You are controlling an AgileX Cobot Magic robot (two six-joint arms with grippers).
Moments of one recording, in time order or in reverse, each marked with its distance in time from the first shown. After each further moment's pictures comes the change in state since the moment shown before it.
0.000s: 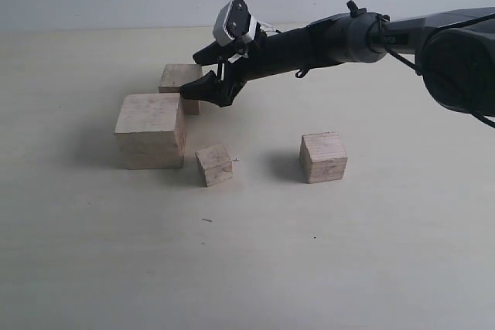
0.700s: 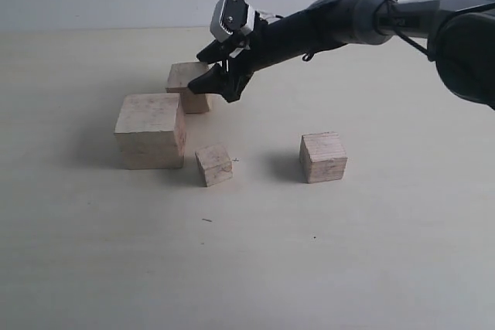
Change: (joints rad) left arm 0.000 0.000 0.000 0.000 0.000 0.000; right arm 0.000 -0.076 -0.004 -0.228 -0.052 0.119
